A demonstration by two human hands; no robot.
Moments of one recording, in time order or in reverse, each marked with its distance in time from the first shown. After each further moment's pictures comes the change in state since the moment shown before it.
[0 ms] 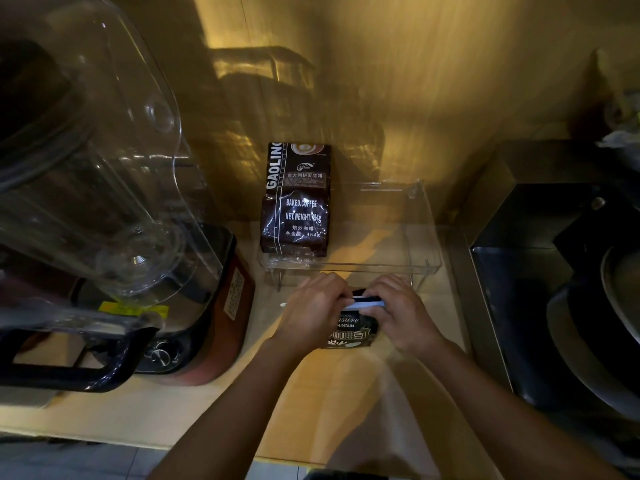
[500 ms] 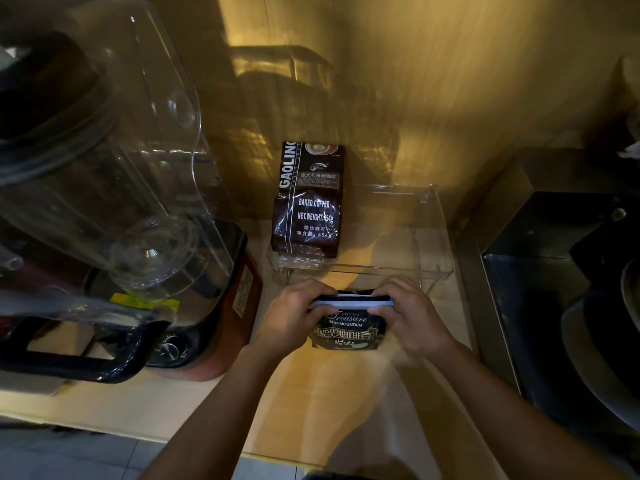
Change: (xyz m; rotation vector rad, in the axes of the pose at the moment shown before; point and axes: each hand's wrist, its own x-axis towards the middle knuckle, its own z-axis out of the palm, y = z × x) left_hand -0.017 -0.031 -0.017 -0.191 -0.022 -0.143; right_hand 0.005 0.000 -0.002 0.064 0.000 0.012
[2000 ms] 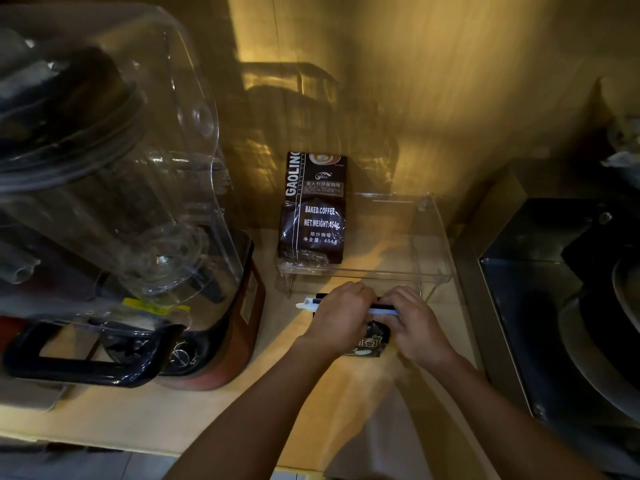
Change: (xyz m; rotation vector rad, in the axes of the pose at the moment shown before) left_hand 0.020 0.027 0.034 0.300 -0.104 0.191; right_hand -0.012 -0.012 0.009 -0.081 0.071 0.006
